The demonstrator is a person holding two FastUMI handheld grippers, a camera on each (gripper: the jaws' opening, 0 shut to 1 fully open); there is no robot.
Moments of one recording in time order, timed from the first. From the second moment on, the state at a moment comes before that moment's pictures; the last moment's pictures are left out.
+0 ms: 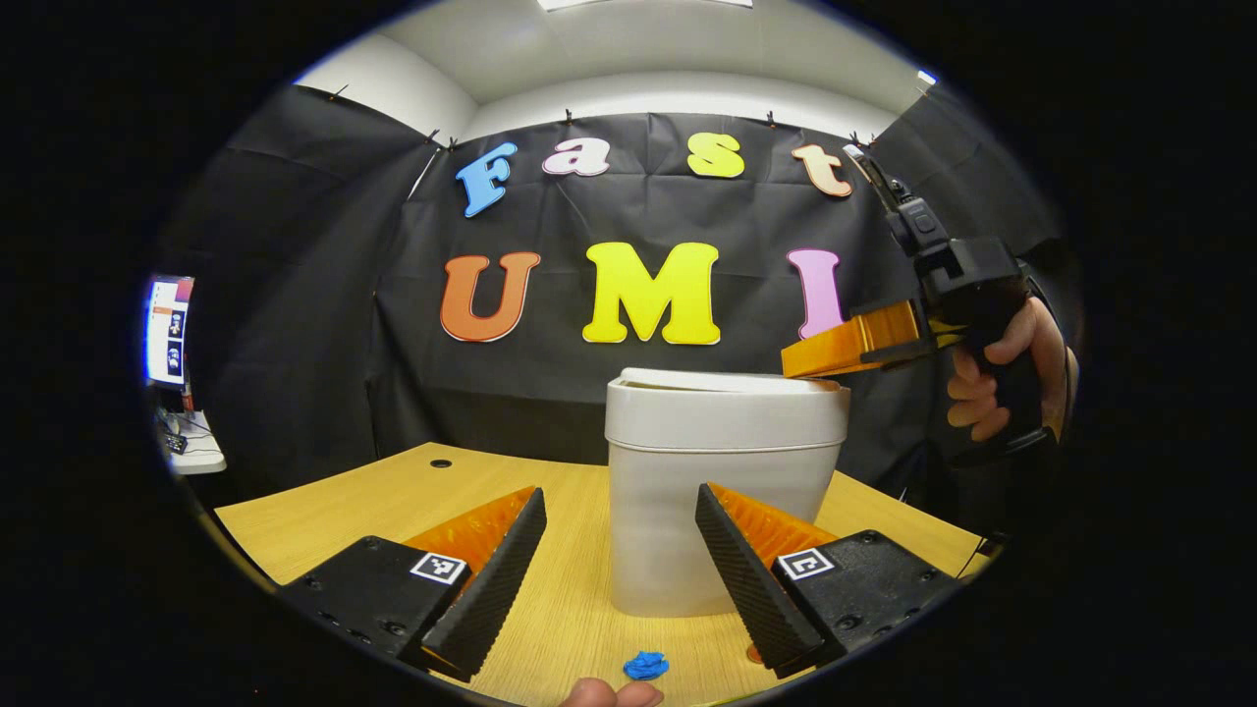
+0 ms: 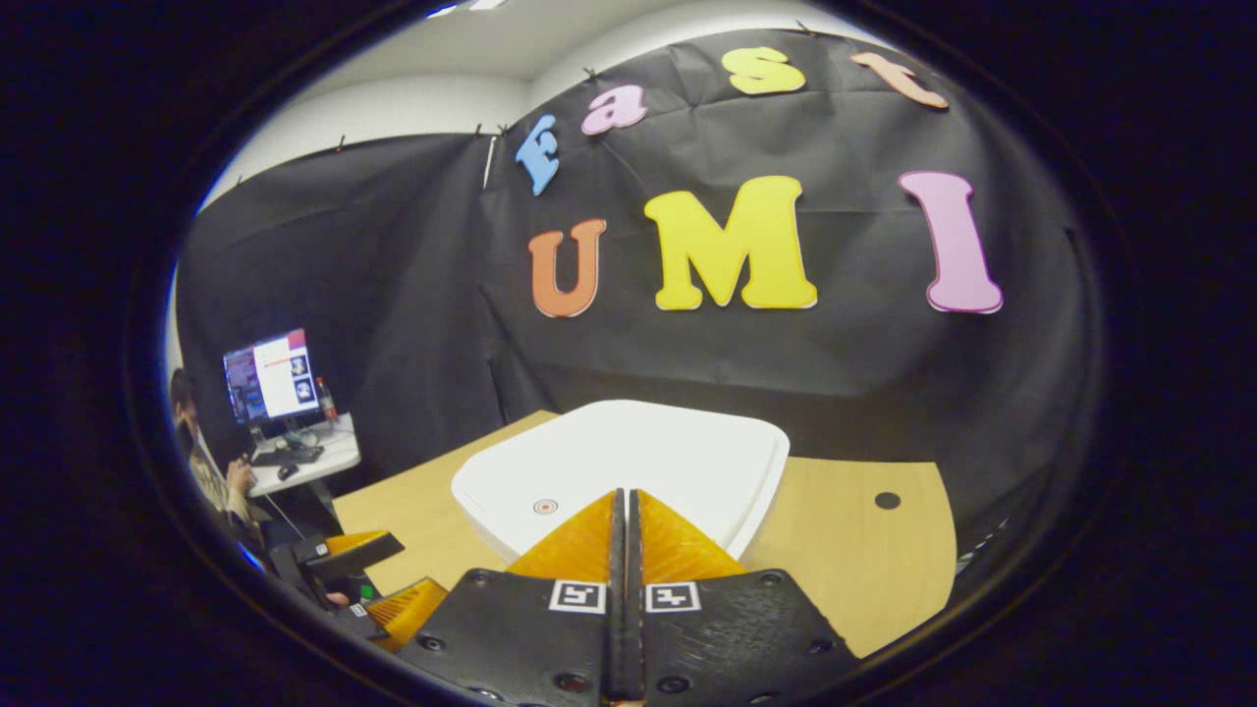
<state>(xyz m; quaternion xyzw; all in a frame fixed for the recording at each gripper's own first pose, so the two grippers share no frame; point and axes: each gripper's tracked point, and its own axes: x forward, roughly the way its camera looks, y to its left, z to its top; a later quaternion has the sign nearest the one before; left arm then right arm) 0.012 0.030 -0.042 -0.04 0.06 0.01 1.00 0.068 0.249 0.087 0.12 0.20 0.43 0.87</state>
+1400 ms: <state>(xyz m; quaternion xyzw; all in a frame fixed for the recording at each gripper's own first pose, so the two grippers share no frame) -0.013 0.007 -0.162 -0.04 0.21 -0.04 0.98 -0.001 0.156 0.050 0.10 0.01 0.30 0.95</state>
